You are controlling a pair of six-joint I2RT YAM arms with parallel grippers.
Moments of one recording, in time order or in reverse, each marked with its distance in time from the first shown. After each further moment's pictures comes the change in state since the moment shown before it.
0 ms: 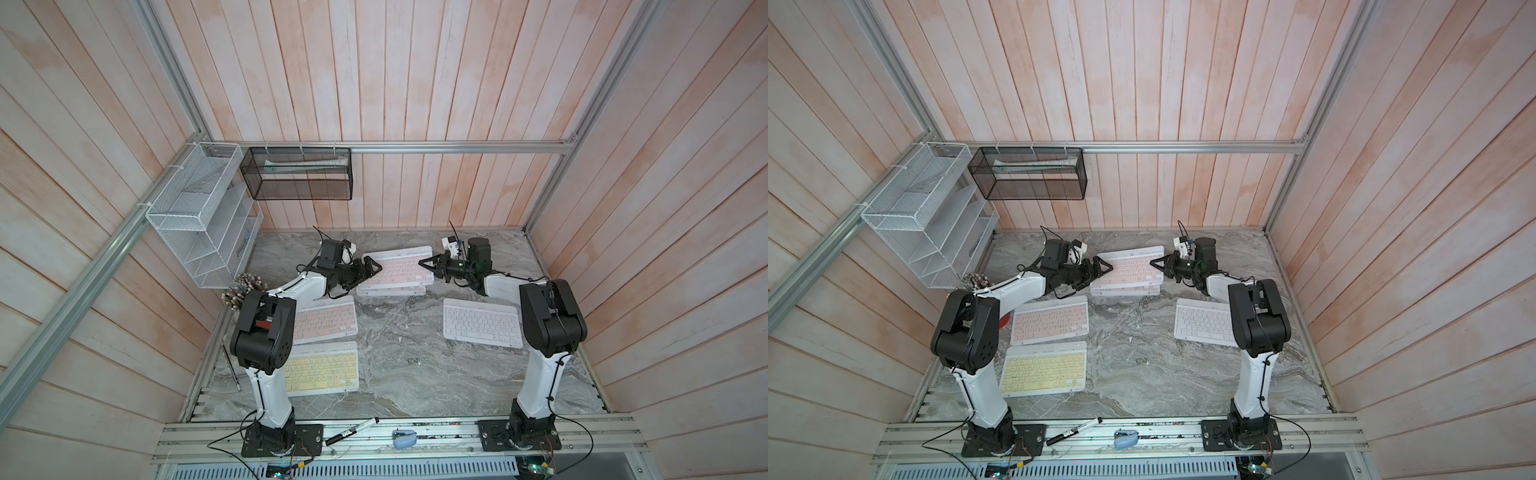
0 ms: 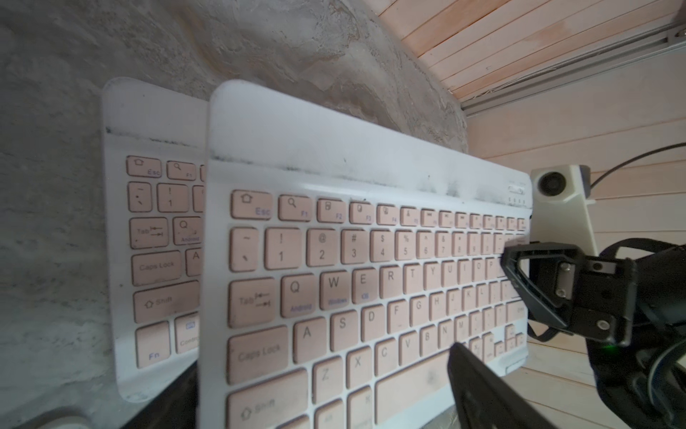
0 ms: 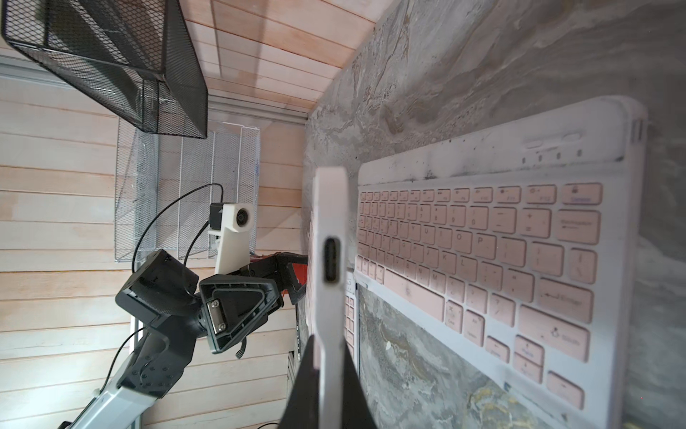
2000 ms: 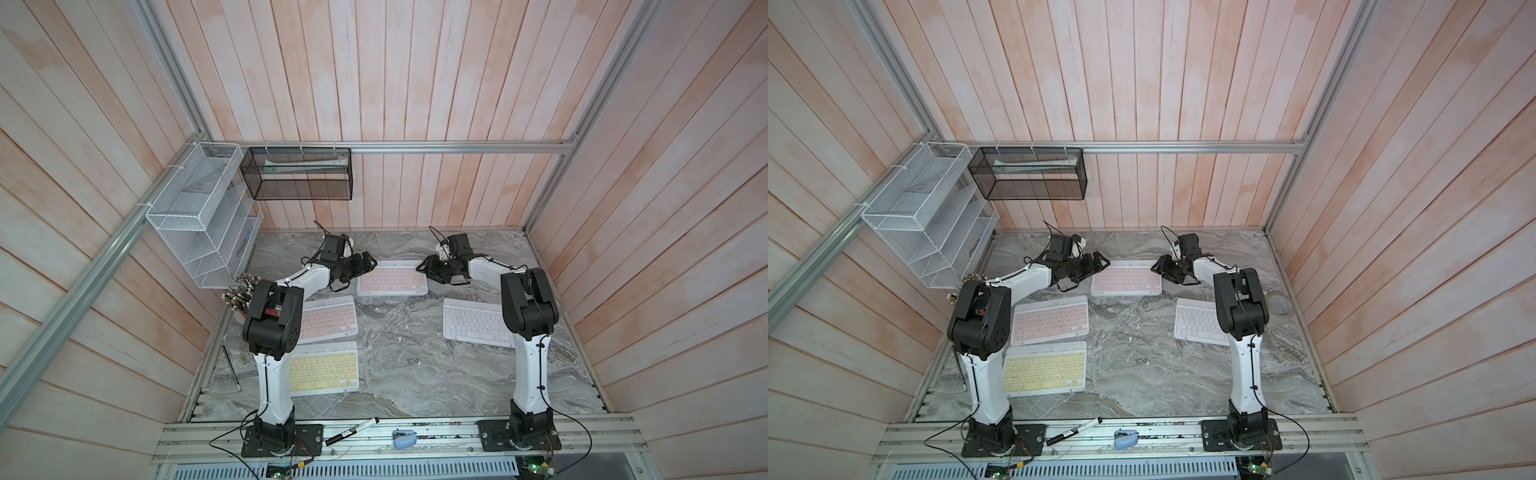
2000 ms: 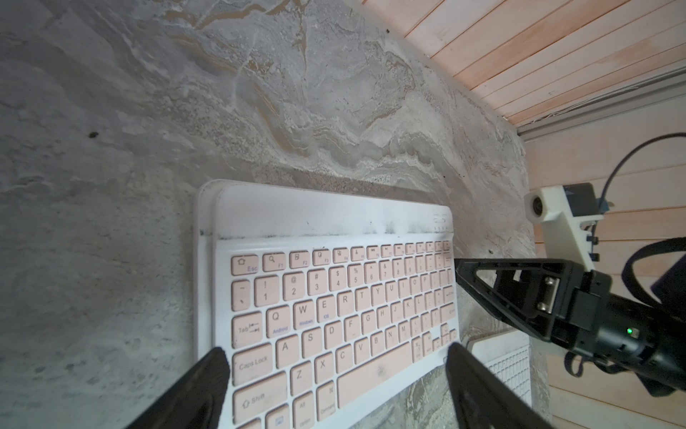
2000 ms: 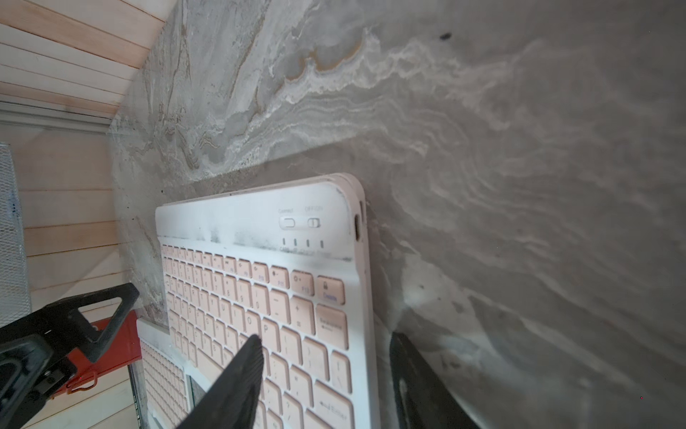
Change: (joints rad) left arm 0.019 0.123 0.136 -0.036 -0.129 0.079; right arm 0.047 0.208 0.344 -0.595 0.424 -0.372
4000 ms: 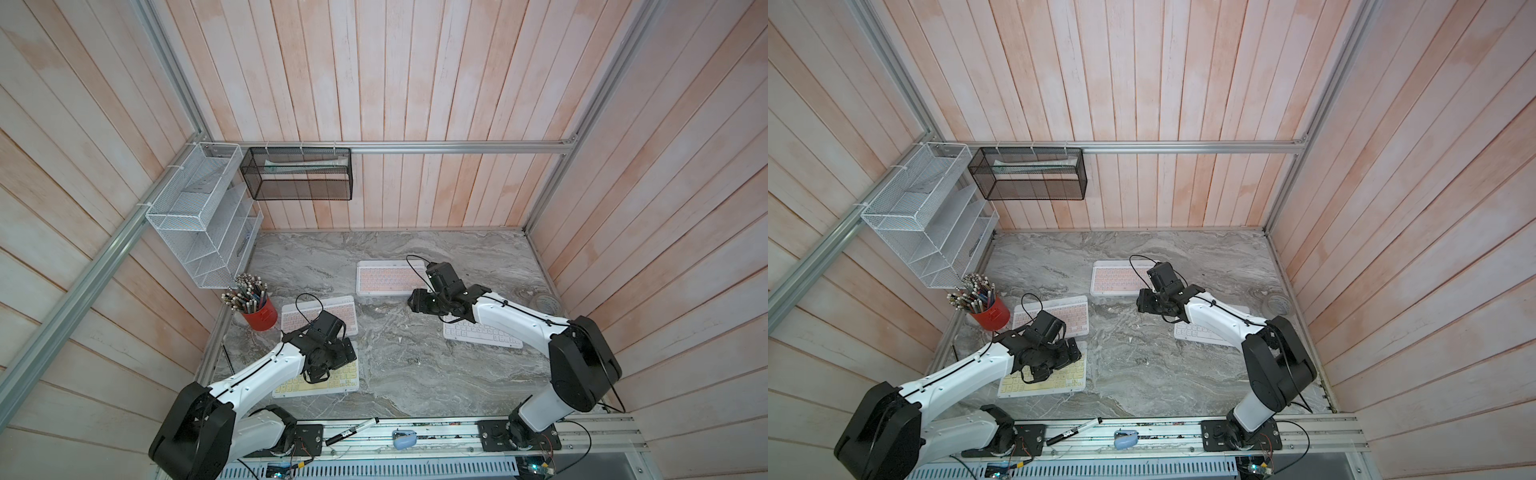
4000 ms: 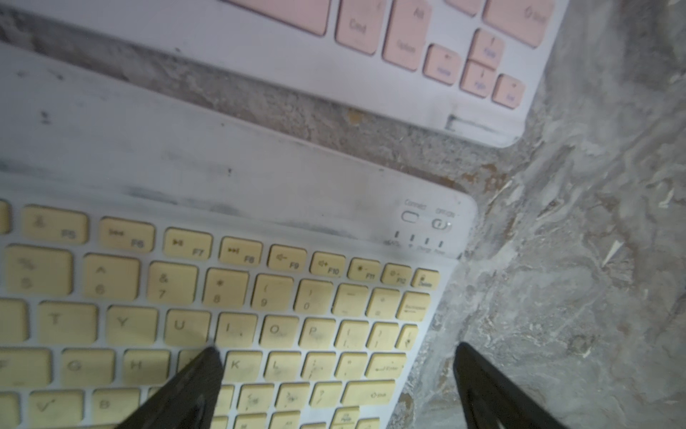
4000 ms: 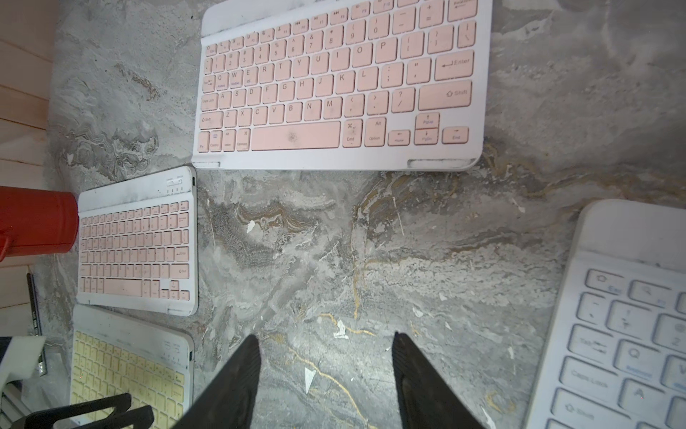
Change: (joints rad) left arm -0.275 -0.847 -0.838 -0.481 -0.328 -0.361; right arm 0.371 -0.609 -0.497 -0.100 0.420 0.021
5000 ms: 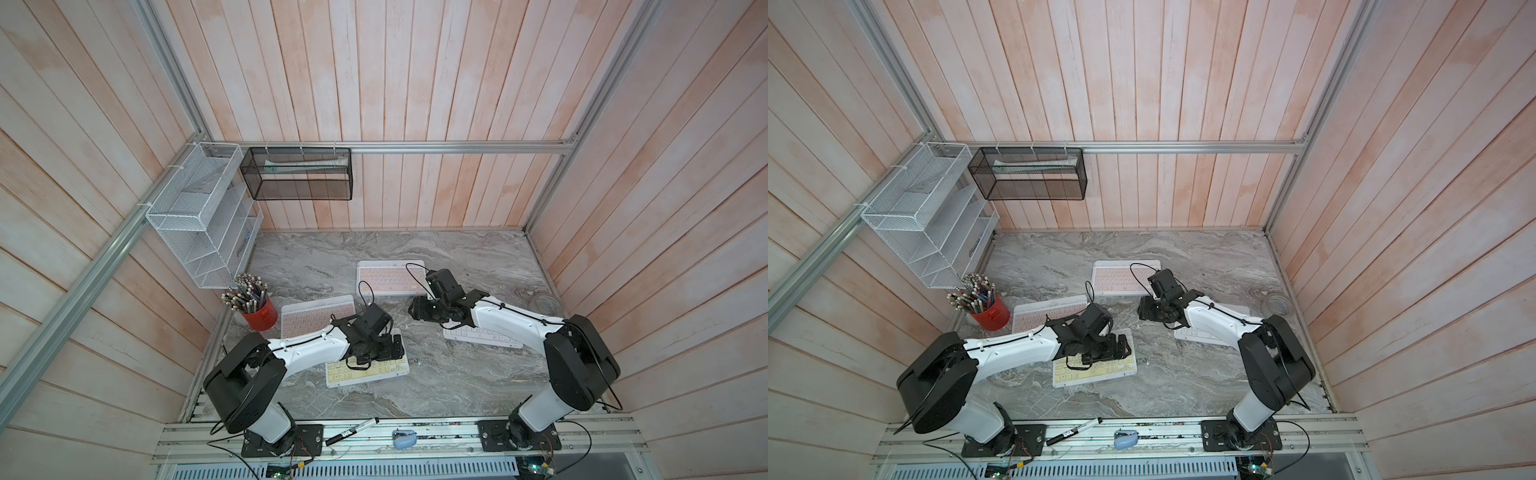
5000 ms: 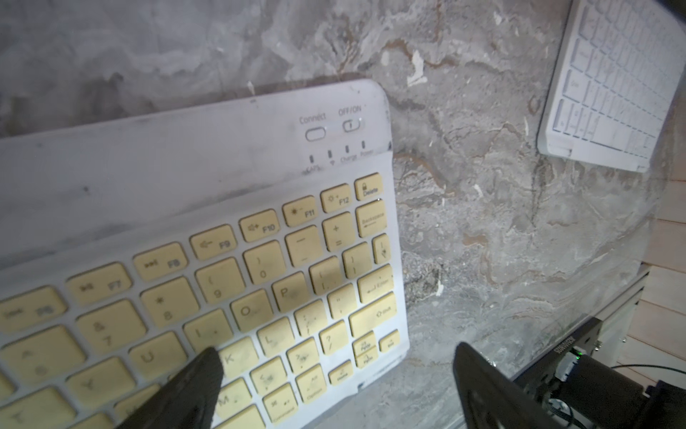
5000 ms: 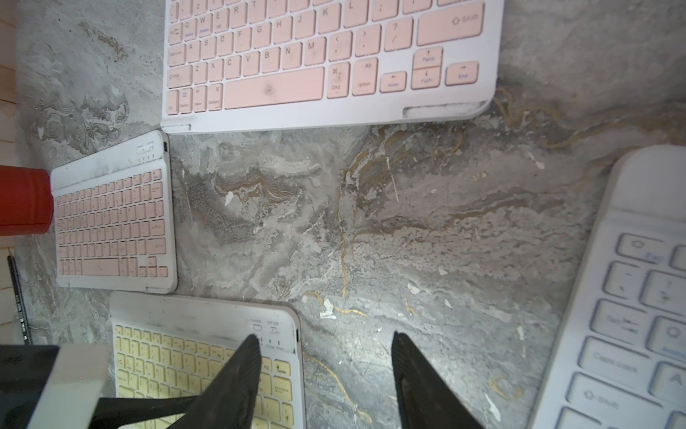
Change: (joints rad) left arm -0.277 0.363 0.258 0.251 0.114 0.103; right arm -0.014 0.009 -0.060 0.016 -0.029 0.008
